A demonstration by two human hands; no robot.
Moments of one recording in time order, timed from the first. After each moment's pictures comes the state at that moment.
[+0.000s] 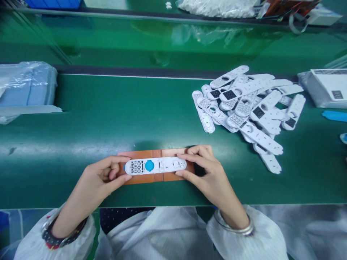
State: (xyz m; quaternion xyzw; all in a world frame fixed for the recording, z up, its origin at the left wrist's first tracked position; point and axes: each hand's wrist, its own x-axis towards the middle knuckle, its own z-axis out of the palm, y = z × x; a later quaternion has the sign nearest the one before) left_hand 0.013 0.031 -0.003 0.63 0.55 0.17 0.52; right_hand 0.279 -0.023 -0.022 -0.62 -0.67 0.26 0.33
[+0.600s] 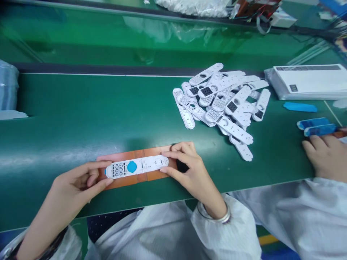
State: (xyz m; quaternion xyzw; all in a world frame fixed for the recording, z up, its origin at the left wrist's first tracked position) left_hand 0.011 0.029 -0.004 0.64 0.56 0.18 0.49; right_hand 0.277 -0.025 -0.016 -0.64 -0.64 0.28 0.33
